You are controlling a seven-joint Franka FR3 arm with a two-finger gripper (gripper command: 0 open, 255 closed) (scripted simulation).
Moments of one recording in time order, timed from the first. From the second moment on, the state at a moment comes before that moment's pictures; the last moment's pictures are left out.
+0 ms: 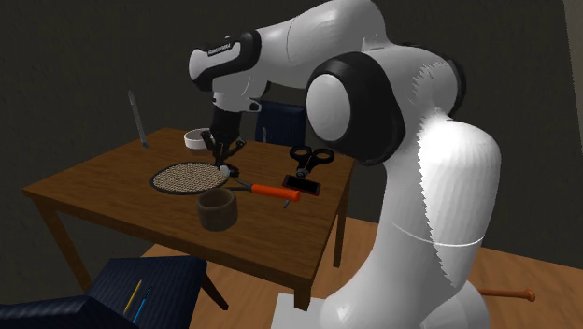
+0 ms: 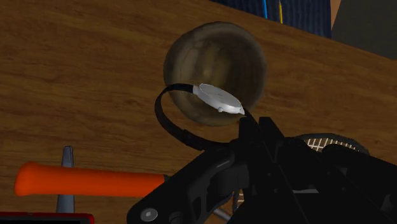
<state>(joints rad) 0.37 0.04 0.39 -1.81 0.27 1.91 0.62</state>
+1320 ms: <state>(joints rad) 0.43 0.18 0.44 -1.85 0.21 2.10 0.71</state>
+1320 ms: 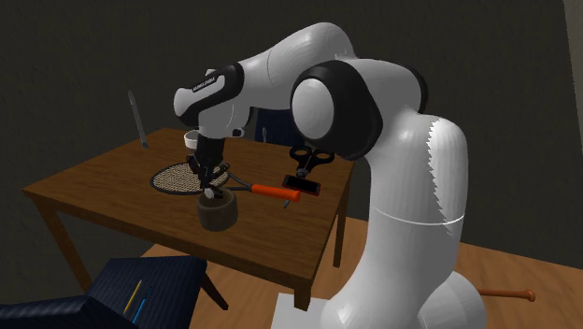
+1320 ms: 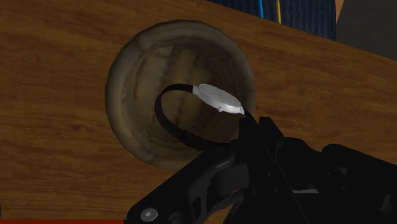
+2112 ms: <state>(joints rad) 0.43 0.19 0.44 -1.86 0.21 2.11 0.70</state>
